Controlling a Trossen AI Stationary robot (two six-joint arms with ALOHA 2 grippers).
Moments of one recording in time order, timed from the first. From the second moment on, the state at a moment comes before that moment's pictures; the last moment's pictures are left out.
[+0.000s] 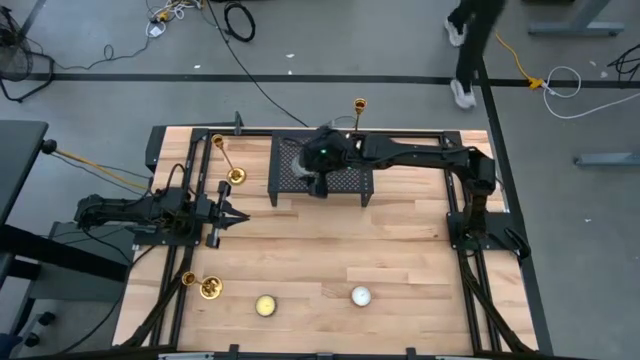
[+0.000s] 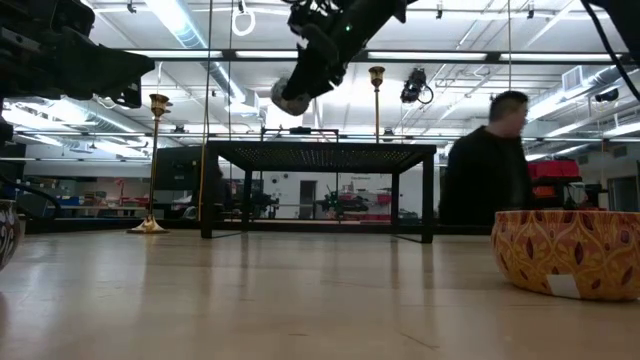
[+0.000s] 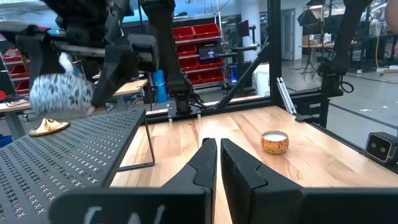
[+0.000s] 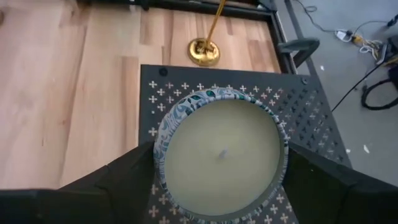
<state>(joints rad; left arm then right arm) -0.04 0.01 0.01 0.07 0.05 0.11 -0.19 1.91 1.74 -0.58 0.06 -0.24</state>
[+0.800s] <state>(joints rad) -0.04 0.01 0.01 0.07 0.05 0.11 -0.25 1.94 1.74 -0.61 0.01 -0.22</state>
